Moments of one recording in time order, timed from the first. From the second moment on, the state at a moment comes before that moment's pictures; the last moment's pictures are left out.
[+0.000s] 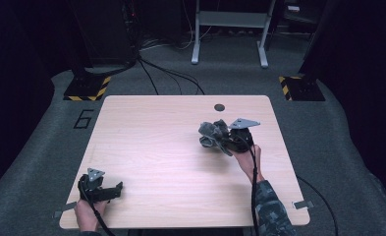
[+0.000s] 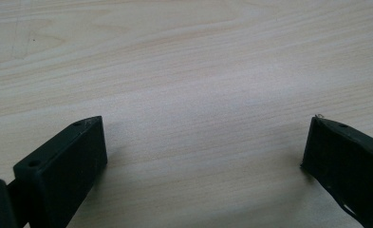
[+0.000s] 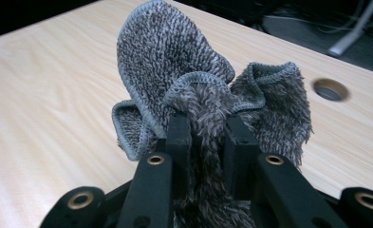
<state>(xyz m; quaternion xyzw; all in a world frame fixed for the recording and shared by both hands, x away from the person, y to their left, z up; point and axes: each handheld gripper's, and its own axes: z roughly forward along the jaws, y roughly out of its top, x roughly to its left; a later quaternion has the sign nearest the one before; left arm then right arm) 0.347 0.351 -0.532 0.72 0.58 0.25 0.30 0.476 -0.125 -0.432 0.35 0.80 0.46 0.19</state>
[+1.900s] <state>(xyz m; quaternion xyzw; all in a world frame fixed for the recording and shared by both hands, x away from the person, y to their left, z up) 0.439 0.161 -0.476 0.82 0.37 0.07 0.44 0.405 -0.052 -0.474 0.32 0.84 0.38 0.20</state>
